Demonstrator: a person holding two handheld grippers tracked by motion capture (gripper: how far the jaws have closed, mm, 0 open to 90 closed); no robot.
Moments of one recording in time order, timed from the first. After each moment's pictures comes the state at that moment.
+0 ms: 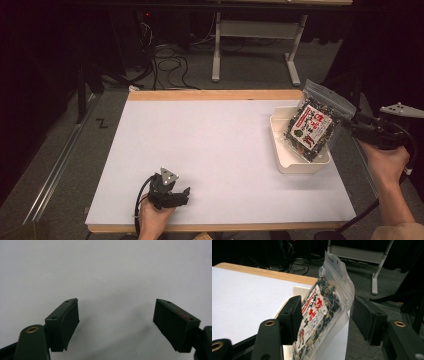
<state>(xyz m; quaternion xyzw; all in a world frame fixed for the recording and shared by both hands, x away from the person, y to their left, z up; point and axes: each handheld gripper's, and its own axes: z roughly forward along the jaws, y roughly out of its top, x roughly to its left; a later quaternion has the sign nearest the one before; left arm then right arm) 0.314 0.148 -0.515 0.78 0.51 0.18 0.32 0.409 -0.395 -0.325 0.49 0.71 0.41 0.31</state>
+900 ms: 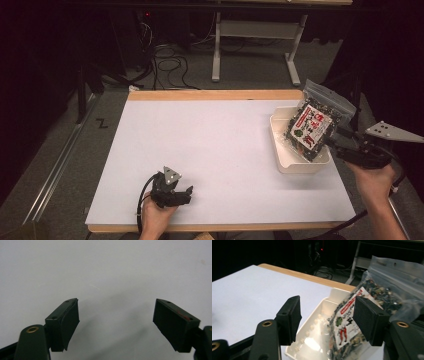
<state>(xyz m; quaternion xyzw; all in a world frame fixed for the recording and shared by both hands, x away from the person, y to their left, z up) 0.317 0.141 -0.513 0.78 0.49 0.18 0.33 0.367 -0.355 -0.343 0.41 0.73 0.47 0.27</state>
